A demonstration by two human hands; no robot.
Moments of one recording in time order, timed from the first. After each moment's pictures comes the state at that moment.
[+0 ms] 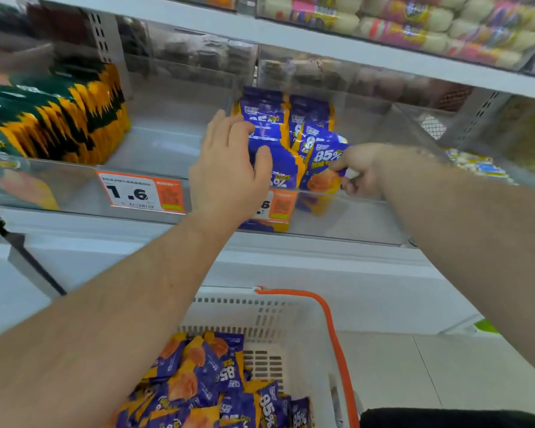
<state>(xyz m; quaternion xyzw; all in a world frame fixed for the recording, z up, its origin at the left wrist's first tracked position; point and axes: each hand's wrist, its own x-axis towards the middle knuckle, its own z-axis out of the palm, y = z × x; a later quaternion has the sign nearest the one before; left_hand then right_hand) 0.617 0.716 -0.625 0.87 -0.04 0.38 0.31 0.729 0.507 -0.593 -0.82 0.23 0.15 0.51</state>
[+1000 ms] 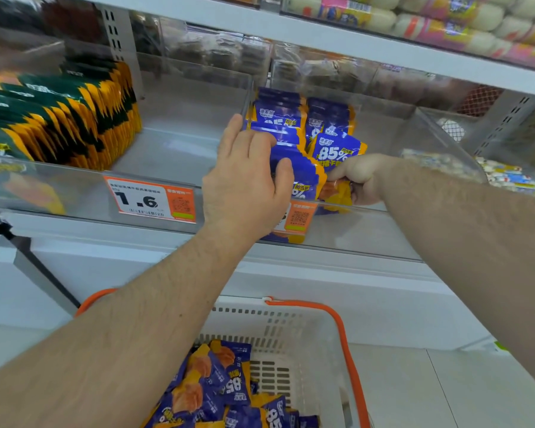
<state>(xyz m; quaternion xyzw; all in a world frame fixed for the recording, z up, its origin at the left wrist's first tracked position) 0.617 0.715 -0.630 0.88 -0.02 0.40 0.27 0.756 0.526 -0.618 -0.79 0.16 0.21 0.55</state>
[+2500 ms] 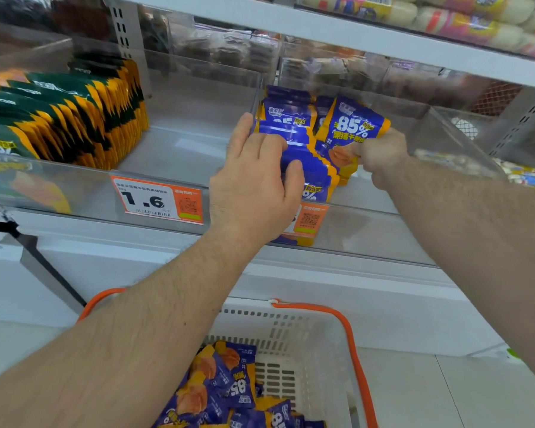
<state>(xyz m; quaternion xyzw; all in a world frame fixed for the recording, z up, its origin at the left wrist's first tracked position) 0.616 0.716 -0.630 0.88 -0.02 0.38 0.27 0.758 0.534 -0.599 -0.81 0.09 -0.08 0.58</state>
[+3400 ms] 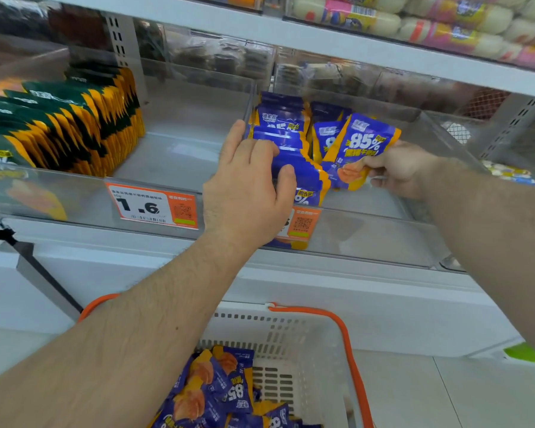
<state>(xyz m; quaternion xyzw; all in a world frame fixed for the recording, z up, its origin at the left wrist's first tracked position) 0.617 0.717 -0.629 0.88 -0.01 0.38 0.28 0.766 0.480 -0.600 -0.82 0.07 0.06 0.56</state>
